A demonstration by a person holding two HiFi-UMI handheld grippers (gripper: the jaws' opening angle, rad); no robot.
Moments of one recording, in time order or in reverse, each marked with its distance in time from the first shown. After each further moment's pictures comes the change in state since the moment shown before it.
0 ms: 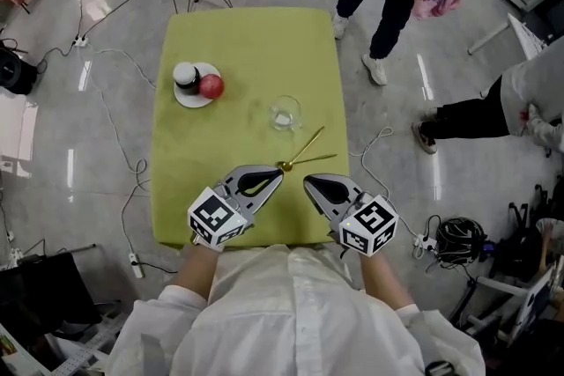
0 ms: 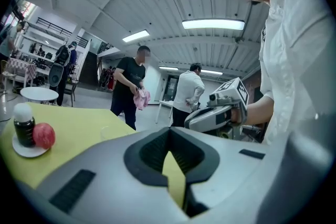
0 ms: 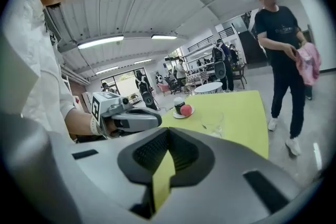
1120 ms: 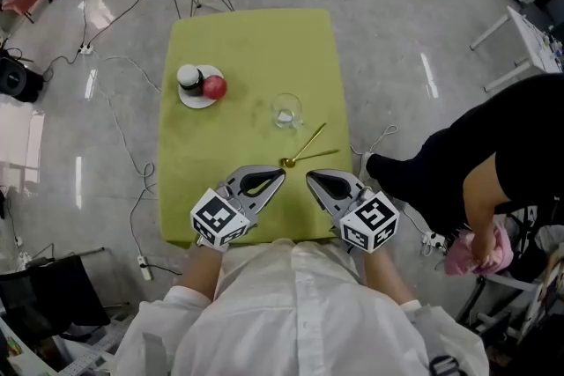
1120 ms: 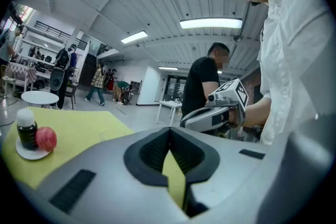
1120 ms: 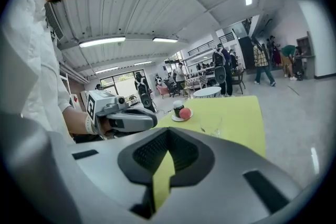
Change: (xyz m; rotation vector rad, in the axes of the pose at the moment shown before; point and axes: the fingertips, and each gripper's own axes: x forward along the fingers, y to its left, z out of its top) left arm -0.006 -0.006 0.000 0.026 0.003 0.010; right arm 0.001 0.000 0.000 -0.031 -0.036 -0.024
